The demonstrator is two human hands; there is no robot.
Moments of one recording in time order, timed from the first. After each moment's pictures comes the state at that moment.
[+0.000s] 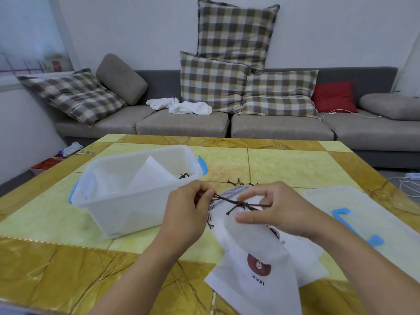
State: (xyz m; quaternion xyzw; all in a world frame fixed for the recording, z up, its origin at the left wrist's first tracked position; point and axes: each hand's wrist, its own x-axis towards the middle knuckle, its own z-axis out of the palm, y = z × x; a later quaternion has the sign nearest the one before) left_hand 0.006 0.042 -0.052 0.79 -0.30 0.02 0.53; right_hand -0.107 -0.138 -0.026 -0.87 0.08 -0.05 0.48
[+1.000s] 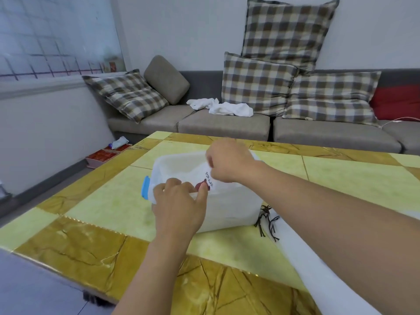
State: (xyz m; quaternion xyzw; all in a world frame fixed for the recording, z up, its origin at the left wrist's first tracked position) left_hand 0.105 0.149 -0.068 0.94 -0.11 0.14 0.31; right_hand 0.130 -0.001 0.007 -0.99 0.00 -0.13 -0.03
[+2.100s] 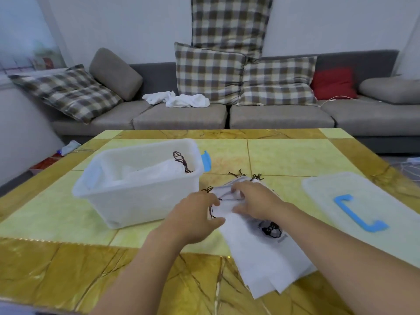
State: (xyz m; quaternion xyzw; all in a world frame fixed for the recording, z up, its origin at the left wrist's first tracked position) left_hand 0.032 0.037 -0.080 0.89 -0.41 -0.08 0.18; right_hand -0.015 -0.179 -0.126 -0.98 0.12 -0.02 0.16
